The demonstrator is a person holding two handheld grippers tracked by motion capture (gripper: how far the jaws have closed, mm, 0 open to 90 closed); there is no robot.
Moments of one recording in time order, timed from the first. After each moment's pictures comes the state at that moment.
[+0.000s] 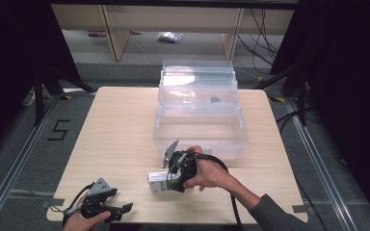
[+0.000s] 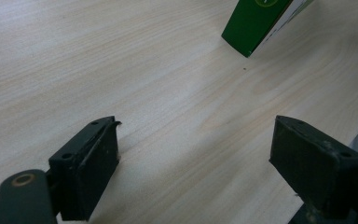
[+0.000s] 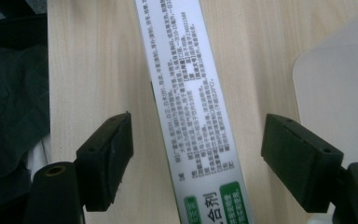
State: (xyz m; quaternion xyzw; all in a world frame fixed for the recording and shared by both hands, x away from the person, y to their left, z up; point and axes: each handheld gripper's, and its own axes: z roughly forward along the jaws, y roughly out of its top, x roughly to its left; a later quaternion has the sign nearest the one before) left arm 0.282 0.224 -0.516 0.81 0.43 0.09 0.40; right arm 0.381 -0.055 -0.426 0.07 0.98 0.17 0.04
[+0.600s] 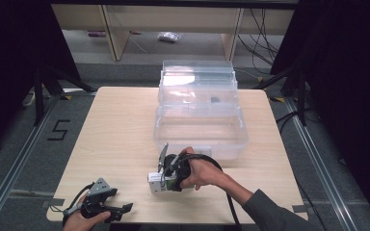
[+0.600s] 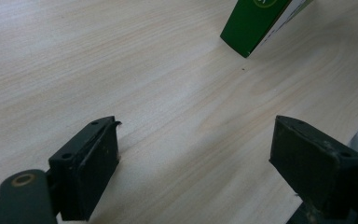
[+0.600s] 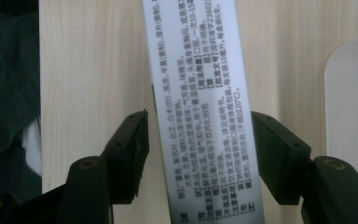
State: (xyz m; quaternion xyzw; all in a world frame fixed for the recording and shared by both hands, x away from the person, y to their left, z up) left arm 0.283 0.224 -0.516 0.81 0.43 0.08 0.40; right arm 0.390 -0.038 -0.443 0.01 0.99 0.12 0.02
